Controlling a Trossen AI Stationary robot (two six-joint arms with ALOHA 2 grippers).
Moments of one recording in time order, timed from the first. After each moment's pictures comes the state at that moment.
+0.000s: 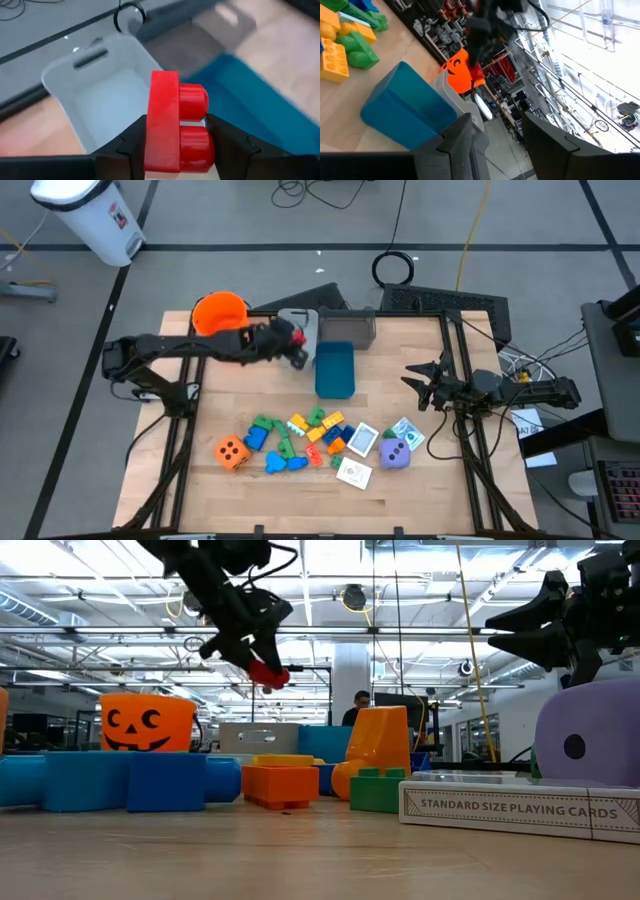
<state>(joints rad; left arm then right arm) 0.29 1.46 1.06 -0.35 -0.34 -0.48 0.07 0.04 0.02 0.11 0.36 -1.01</state>
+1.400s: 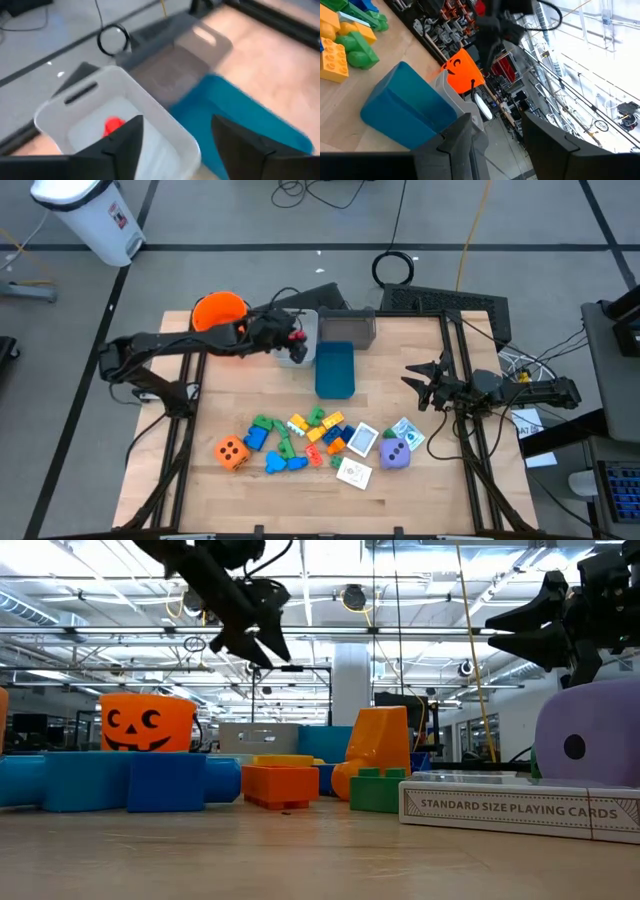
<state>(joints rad) 0.32 1.42 1.05 -0.28 -0.25 -0.32 0.07 0.04 0.02 0.11 0.36 -1.01</state>
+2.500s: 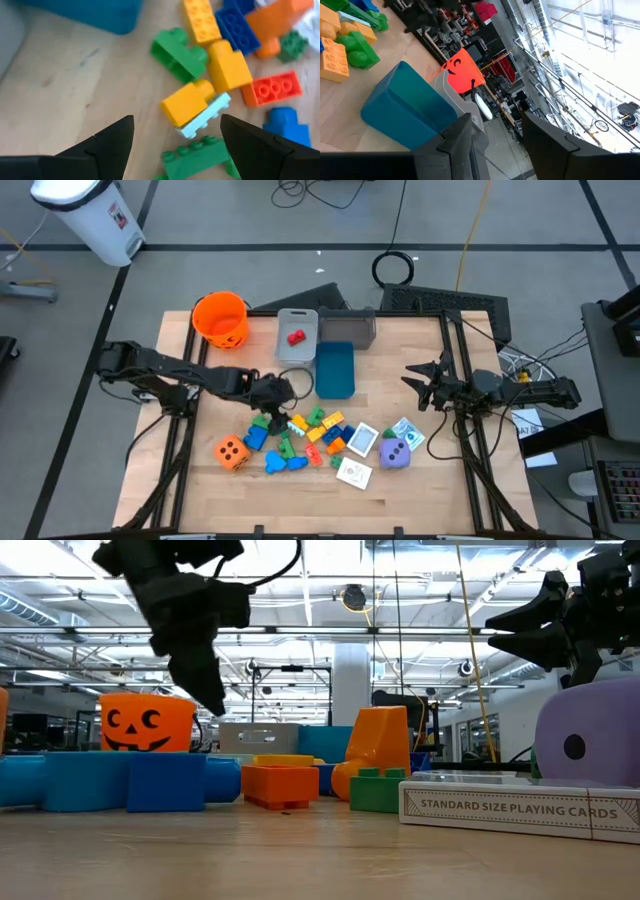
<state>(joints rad) -0.09 1.43 0.86 -0.42 -0.02 -0.36 0.07 0.04 0.02 0.11 0.36 -1.01</state>
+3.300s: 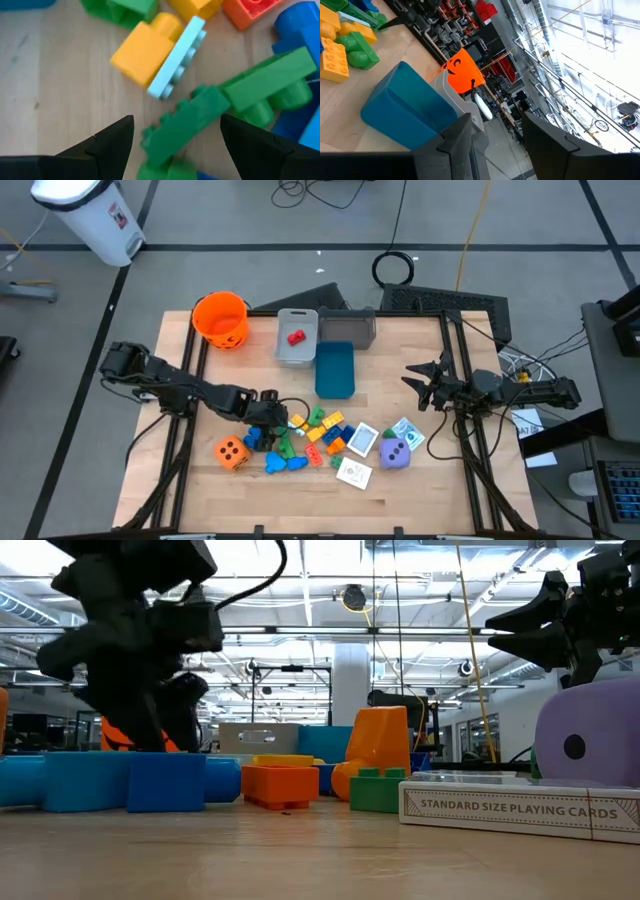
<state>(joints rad) -0.22 1.50 0.72 -0.29 -0.05 -0.12 0.07 0.04 0.02 0.11 0.36 -1.01</state>
